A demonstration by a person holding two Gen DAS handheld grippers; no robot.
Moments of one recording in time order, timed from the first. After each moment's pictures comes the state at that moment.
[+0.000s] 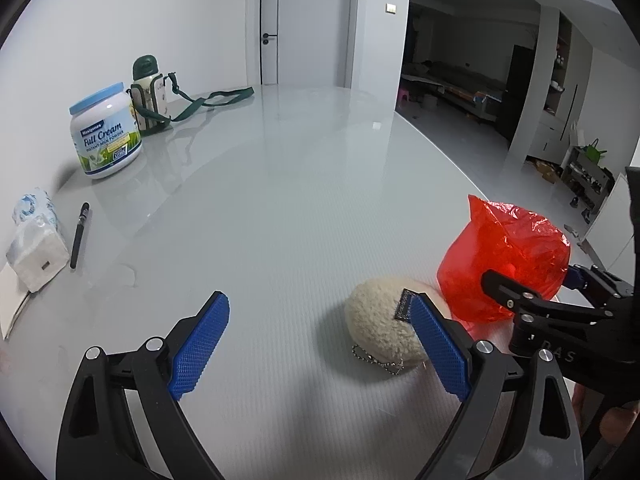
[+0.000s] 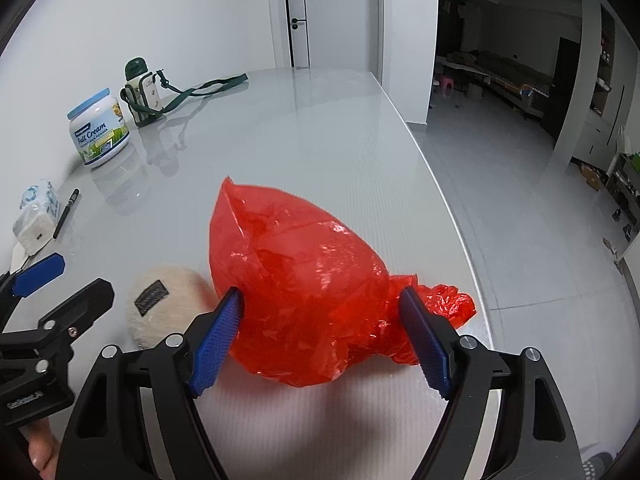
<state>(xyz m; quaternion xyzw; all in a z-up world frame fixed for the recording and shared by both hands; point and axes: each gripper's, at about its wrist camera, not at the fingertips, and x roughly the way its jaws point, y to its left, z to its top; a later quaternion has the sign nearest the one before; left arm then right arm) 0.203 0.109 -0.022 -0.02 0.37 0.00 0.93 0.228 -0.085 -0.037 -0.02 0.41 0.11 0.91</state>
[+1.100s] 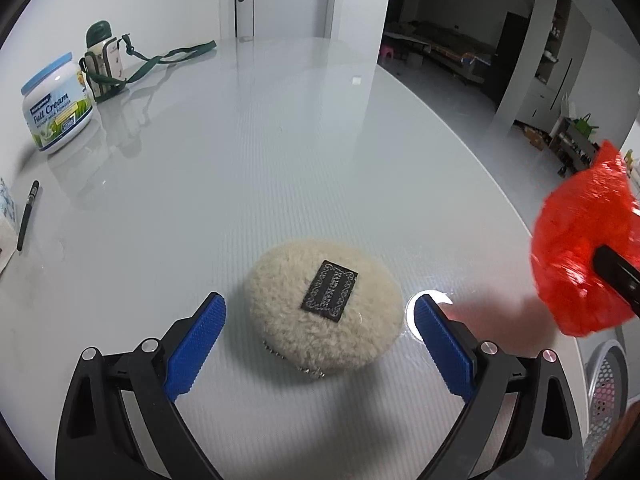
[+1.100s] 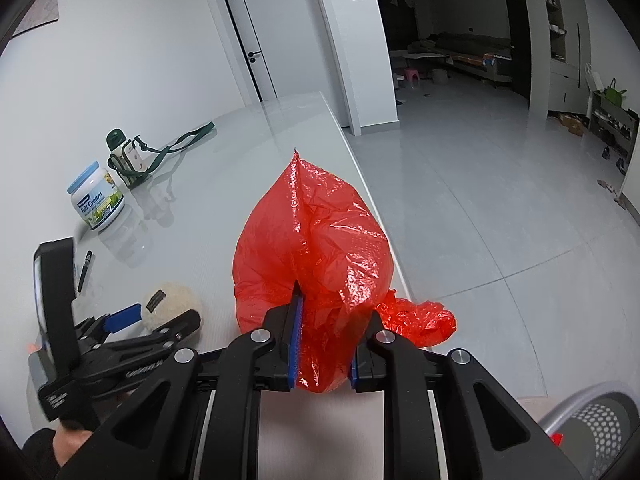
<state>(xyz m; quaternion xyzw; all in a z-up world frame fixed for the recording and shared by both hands) 0.235 0.063 -0.062 -0.02 0.45 -0.03 0.89 0.170 -0.173 -0.008 0.10 0.38 0.07 0.92</state>
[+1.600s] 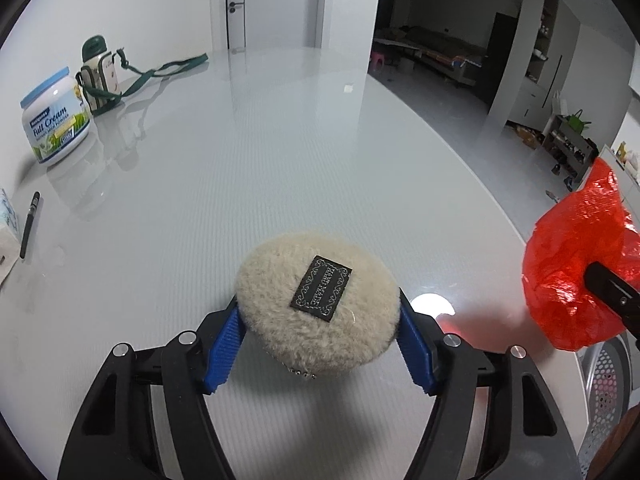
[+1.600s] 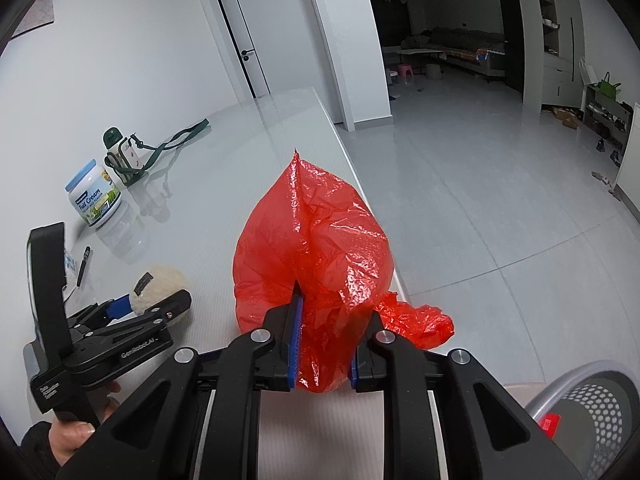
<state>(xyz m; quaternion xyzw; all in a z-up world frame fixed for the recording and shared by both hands) 0.217 0.053 -0.049 -0.01 0.43 -0.05 0.90 0.152 -0.180 -0.013 0.10 0.39 0.06 0.91</state>
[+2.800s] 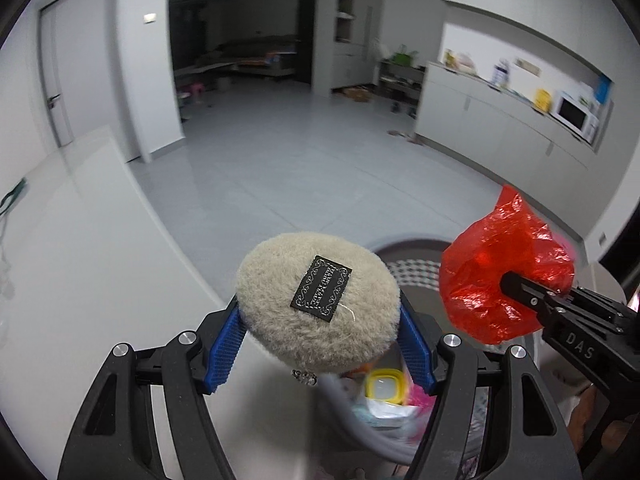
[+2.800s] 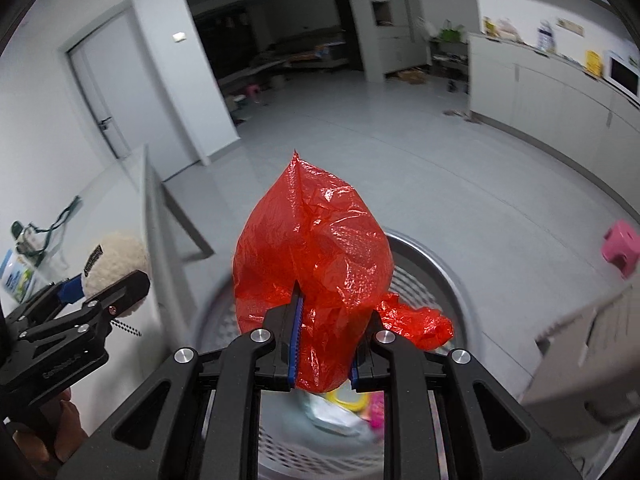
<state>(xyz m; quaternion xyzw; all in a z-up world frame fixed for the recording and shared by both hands) 0.073 -0.195 -0.019 0.12 0.37 -0.34 0.86 -0.079 -0.372 -0.038 0.20 0.37 -0.19 0.89</state>
